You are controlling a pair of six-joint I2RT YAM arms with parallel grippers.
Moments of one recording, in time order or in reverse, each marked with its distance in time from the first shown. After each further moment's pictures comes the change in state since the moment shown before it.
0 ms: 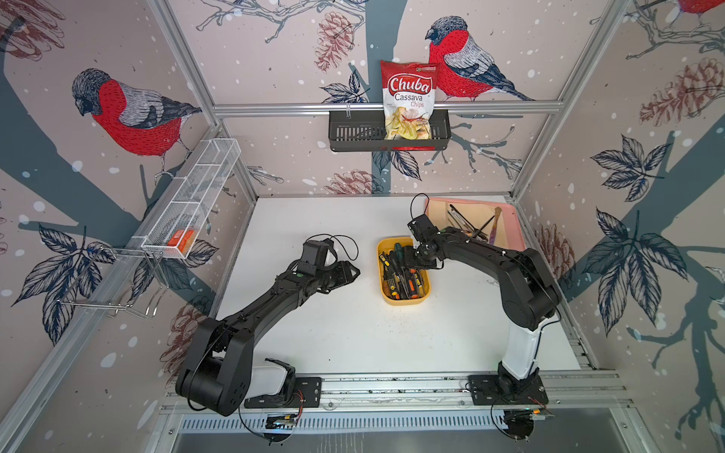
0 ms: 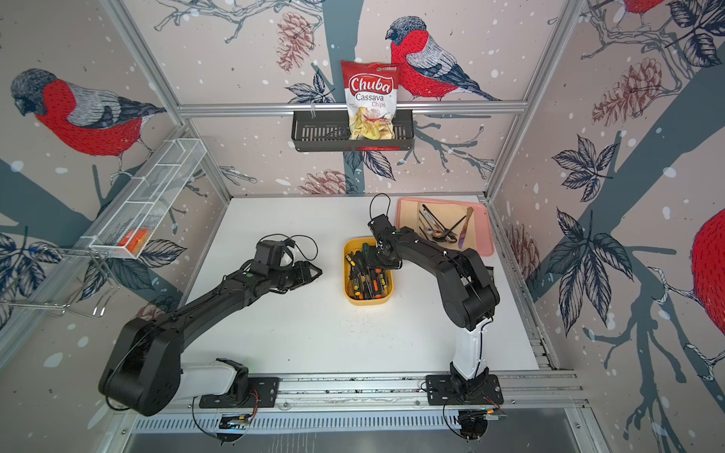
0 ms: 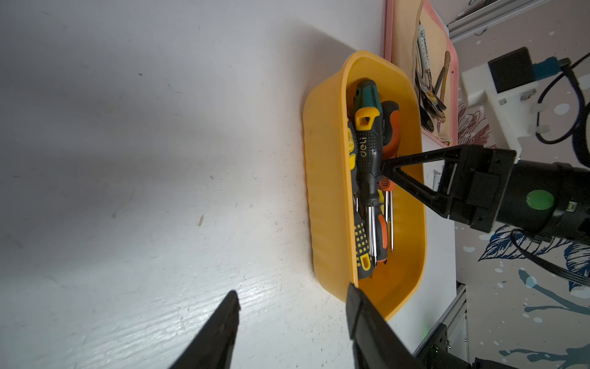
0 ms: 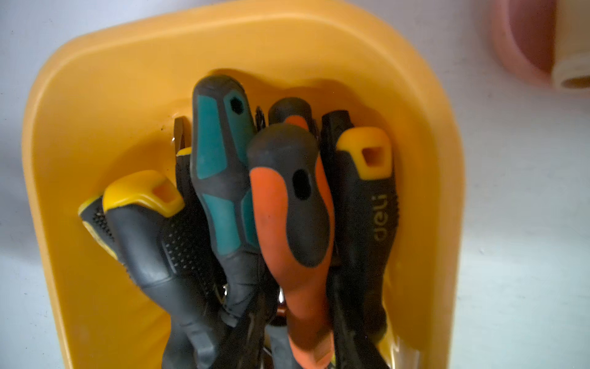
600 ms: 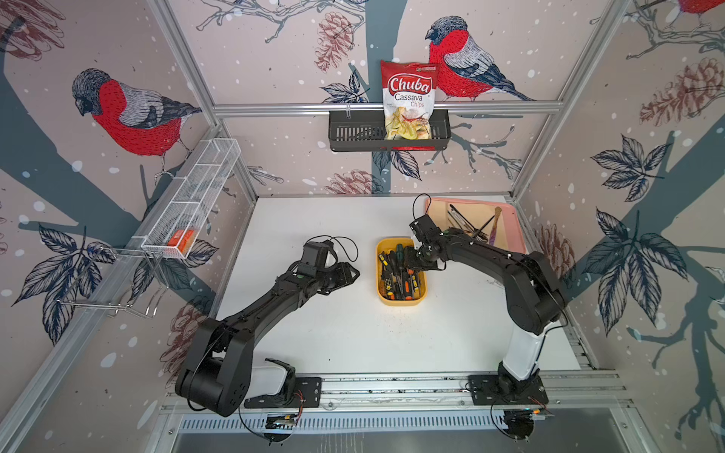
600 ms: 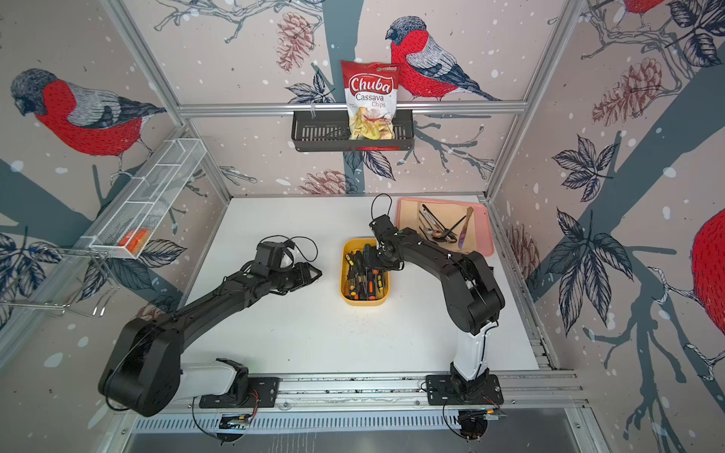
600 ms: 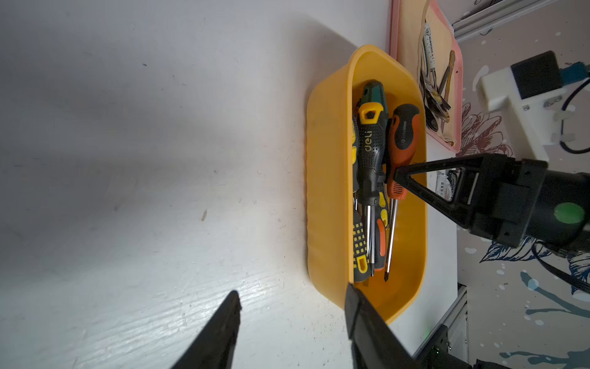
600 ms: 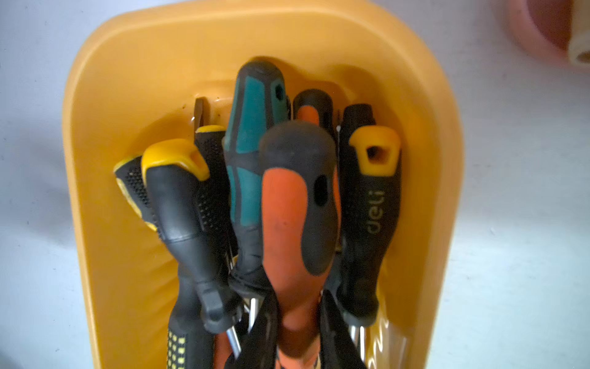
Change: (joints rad) left arm -0.005 -0.003 -0.013 0.005 -0.007 -0.013; right arm 0.005 -0.056 -0.026 -0.008 -0.032 0.003
